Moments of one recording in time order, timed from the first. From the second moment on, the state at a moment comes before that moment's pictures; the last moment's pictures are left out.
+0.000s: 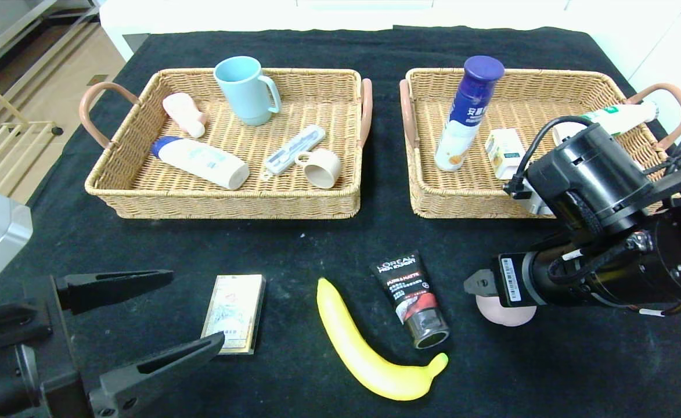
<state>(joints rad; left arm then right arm) -0.41 1.02 -0.64 -0.12 -0.28 0.14 0.66 1.68 -1.36 0.59 -0.32 0.48</state>
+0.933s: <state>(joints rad) -0.41 1.02 -0.64 -0.12 -0.28 0.14 0.66 1.73 -1.34 0.59 -0.33 0.50</state>
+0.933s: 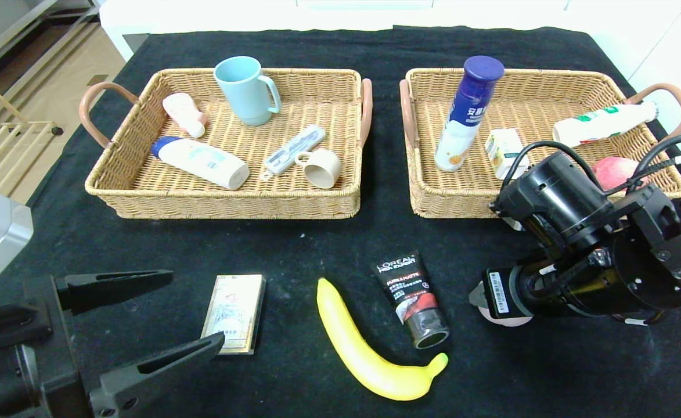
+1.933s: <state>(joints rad) -0.41 1.03 -0.63 -0.12 -0.28 0.14 0.66 1.75 -1.34 0.59 -0.33 0.51</state>
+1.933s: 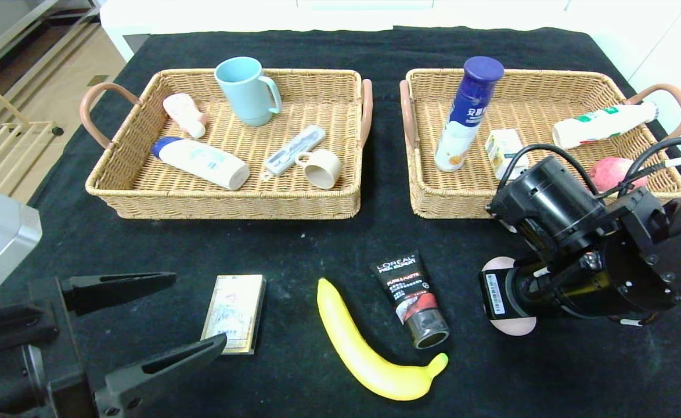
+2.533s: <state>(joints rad) -0.41 1.04 -0.63 -0.12 -0.28 0.14 0.66 1.71 -1.38 0.65 -0.33 0.50</state>
